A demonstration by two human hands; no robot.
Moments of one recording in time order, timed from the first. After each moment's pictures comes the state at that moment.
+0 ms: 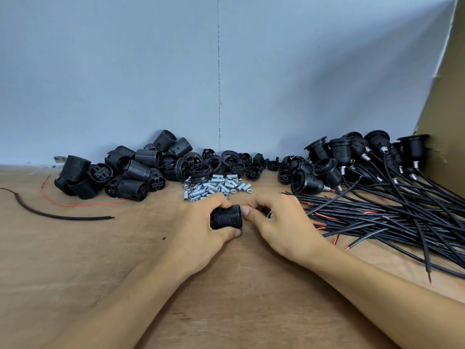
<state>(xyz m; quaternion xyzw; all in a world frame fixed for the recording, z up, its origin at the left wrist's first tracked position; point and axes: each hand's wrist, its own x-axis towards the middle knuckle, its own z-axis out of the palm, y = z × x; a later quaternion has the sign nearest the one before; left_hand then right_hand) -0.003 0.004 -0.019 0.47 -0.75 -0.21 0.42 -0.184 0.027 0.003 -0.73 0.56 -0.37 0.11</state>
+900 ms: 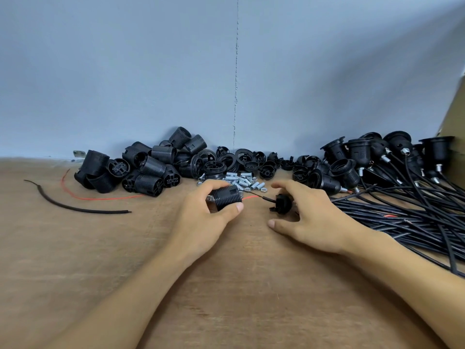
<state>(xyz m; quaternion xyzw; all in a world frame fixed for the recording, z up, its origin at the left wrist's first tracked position) 0.010 -0.003 -0.014 0.47 -0.66 -0.32 0.49 -0.220 0.016 0.009 -0.79 0.57 -0.22 0.05</state>
